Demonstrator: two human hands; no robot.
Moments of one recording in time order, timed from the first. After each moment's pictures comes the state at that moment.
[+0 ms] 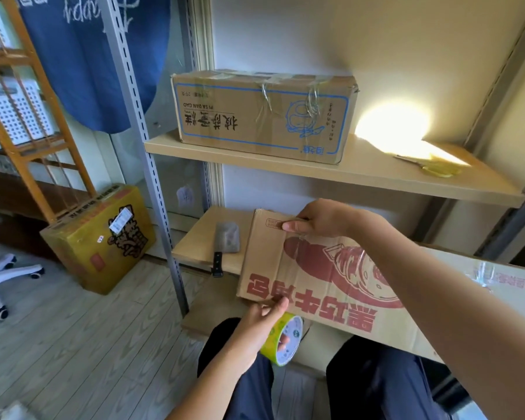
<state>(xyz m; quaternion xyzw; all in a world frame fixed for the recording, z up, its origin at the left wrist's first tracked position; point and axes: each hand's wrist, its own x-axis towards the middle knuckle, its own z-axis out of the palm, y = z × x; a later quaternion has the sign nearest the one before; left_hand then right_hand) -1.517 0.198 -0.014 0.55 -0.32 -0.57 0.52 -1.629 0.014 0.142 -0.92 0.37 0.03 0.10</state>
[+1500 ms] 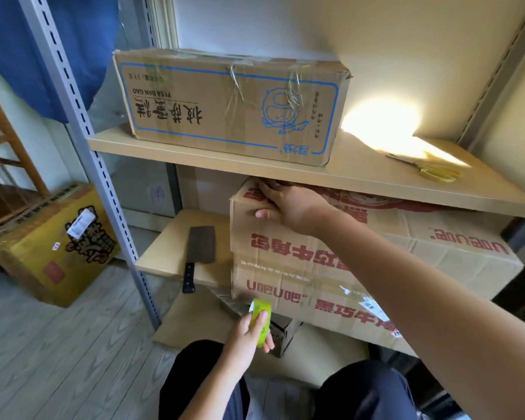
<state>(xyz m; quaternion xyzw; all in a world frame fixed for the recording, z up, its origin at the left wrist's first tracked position) -1.506 0.104 -0.124 0.57 -0.44 -0.47 0.52 -1.592 -0.057 0.126 -0.93 0.36 -0.01 -0.06</state>
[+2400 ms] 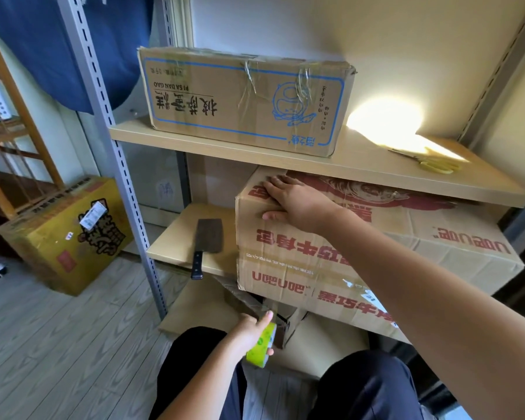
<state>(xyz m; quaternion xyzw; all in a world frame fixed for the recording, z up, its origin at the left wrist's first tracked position) -1.501 0.103 -0.143 0.67 -0.28 -0.58 0.36 -1.599 -0.018 0.129 -0.94 0.33 0.00 -0.06</state>
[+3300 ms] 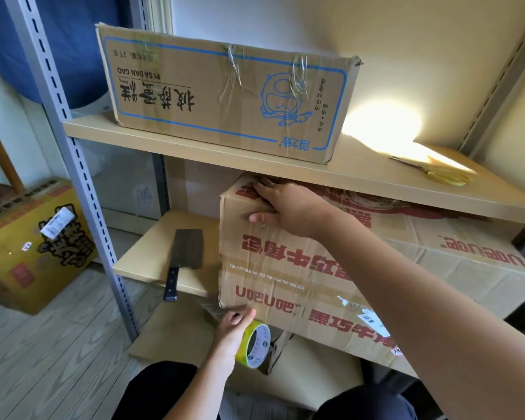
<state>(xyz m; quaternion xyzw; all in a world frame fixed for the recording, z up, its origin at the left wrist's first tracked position) -1.495 0.042 -0.169 0.63 -0.21 -0.51 0.54 -1.591 -0.057 0.126 -0.94 0.35 -0.01 -0.04</state>
